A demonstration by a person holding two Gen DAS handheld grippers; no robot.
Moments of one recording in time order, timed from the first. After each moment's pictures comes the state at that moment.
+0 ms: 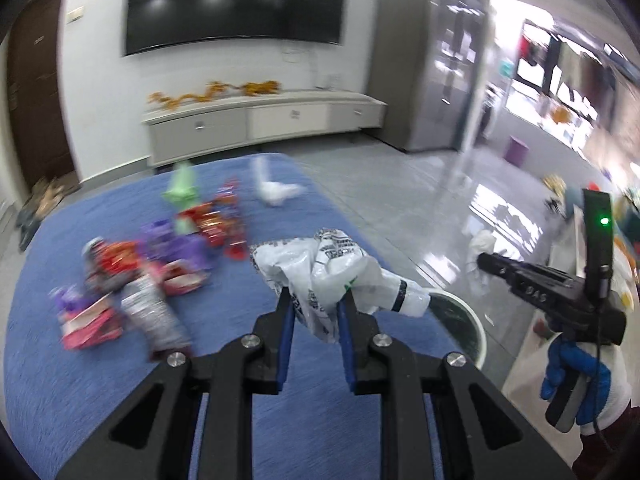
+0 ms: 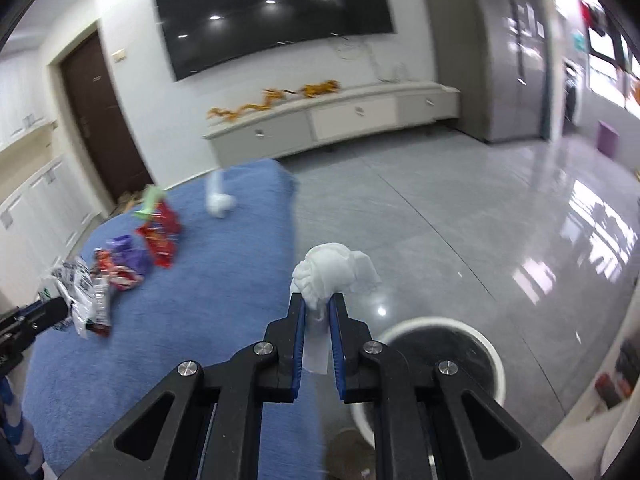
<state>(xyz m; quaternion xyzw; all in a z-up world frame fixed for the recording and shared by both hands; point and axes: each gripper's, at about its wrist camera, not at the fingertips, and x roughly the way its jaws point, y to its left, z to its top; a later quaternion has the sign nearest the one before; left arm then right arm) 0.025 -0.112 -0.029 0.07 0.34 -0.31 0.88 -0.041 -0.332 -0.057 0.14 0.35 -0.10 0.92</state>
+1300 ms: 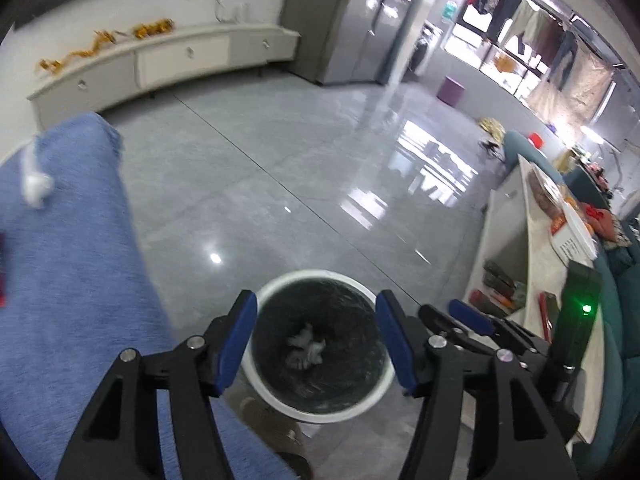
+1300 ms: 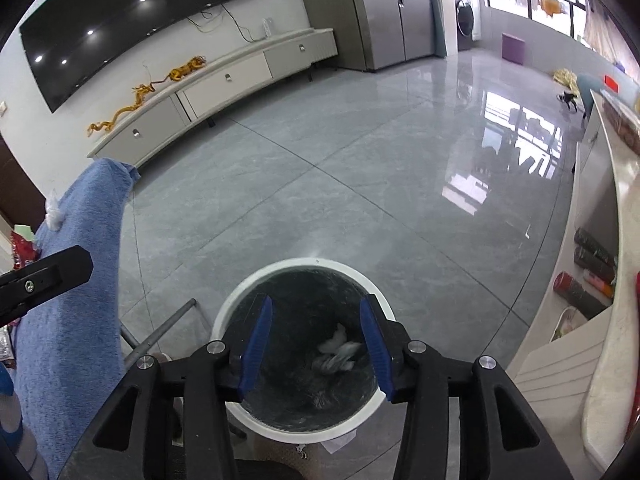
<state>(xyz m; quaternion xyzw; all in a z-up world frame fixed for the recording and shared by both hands) 0.039 -0.316 -0.080 0.09 0.44 -0.42 0.79 -0.105 -0.467 -0.122 0.24 0.40 -0.25 0.85</state>
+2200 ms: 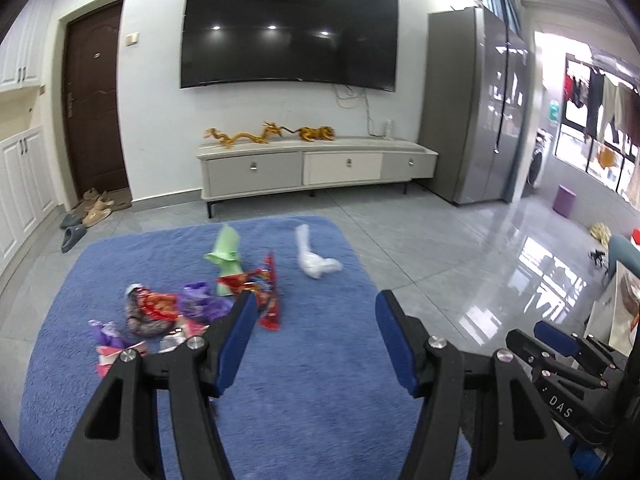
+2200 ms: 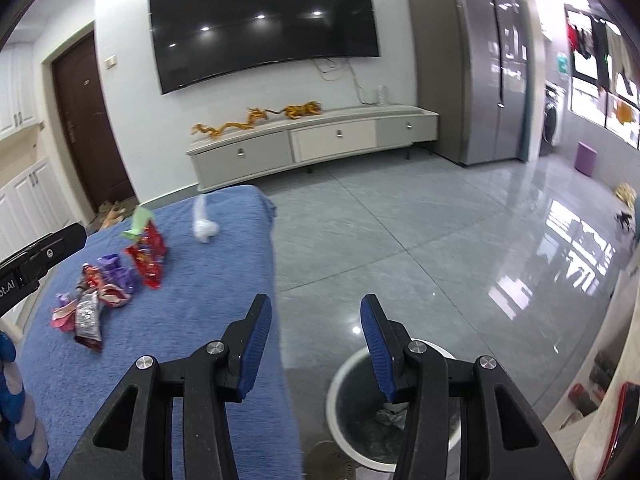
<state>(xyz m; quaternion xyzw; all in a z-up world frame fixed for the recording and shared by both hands) 0.045 -0.105 0.017 0.03 0.27 -0.19 0.94 -0.047 -0.318 -0.015 0.10 0.32 -0.13 0.93</state>
